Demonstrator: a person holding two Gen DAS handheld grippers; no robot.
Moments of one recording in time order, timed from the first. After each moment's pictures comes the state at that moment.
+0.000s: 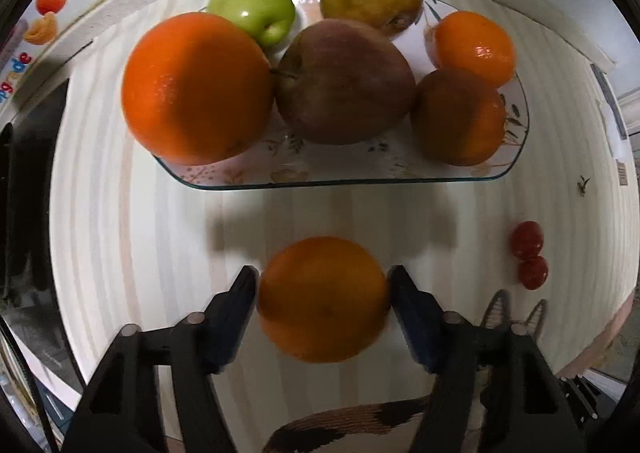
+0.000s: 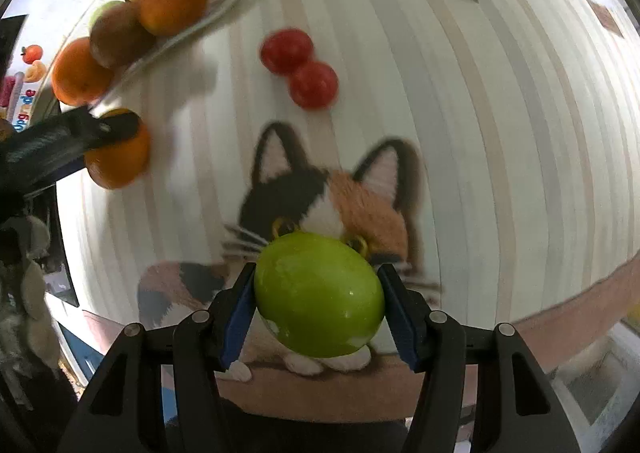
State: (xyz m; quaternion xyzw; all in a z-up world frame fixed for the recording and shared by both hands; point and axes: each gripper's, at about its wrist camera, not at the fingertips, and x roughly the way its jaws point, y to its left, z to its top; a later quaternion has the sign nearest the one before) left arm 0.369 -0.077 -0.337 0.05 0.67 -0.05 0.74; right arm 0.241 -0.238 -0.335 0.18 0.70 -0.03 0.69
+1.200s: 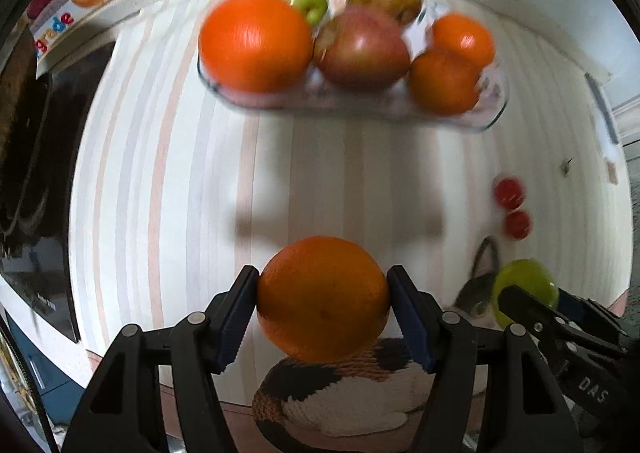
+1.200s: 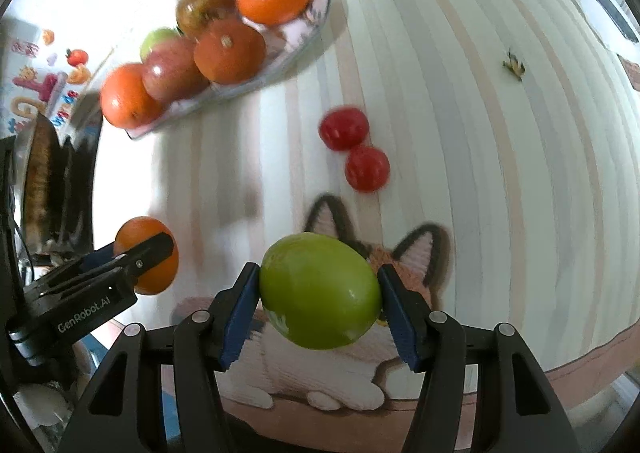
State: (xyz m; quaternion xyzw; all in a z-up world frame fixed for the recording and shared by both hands) left arm 0.311 -0.053 -0.300 0.01 0.66 -0.03 0.75; right arm 0.268 -0.246 -0.305 0.20 0.65 0.04 0.73
